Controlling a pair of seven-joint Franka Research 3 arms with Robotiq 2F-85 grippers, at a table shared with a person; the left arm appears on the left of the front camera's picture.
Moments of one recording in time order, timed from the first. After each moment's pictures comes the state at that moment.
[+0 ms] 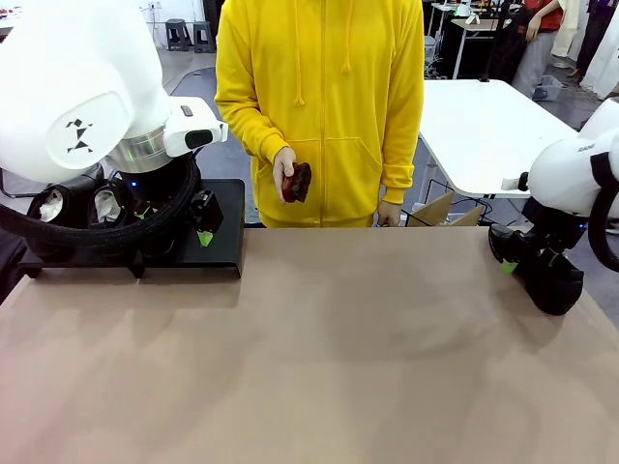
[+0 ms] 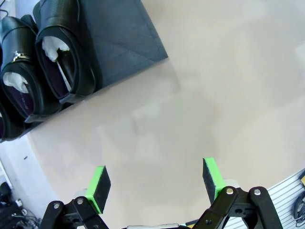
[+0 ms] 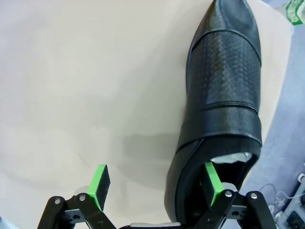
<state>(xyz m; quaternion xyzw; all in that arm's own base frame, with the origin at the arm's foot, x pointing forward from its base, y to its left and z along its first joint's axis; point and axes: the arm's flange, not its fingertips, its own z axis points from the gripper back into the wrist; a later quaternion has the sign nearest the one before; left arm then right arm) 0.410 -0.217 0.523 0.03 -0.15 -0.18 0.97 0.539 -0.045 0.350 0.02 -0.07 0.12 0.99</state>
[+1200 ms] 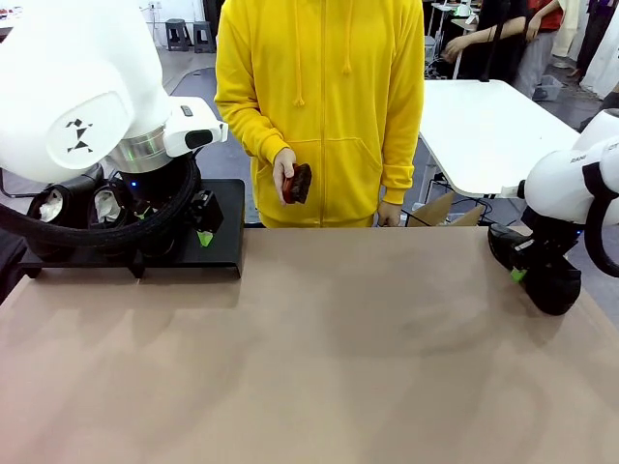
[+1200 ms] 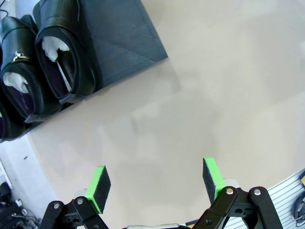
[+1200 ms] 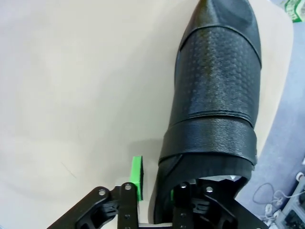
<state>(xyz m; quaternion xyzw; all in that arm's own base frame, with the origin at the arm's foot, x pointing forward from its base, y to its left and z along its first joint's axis) 0.410 -0.217 0.523 0.03 -0.15 -0.18 0.97 0.546 -0.055 0.333 0.01 -0.06 0.12 0.99</state>
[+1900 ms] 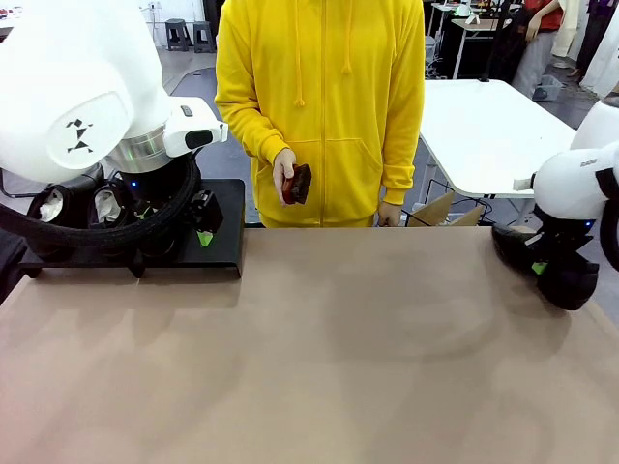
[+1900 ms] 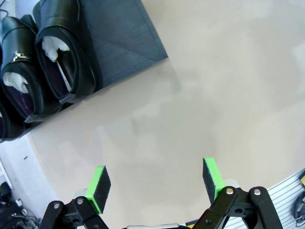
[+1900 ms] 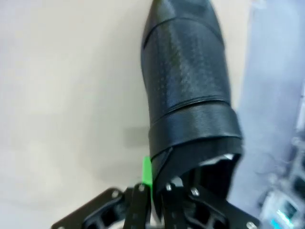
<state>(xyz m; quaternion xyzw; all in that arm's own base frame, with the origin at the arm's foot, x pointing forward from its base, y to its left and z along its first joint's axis) 0.410 -0.217 0.523 0.03 -0.15 -0.18 0.97 0.535 -0.058 0.375 -0.05 -0.05 0.01 1.00</state>
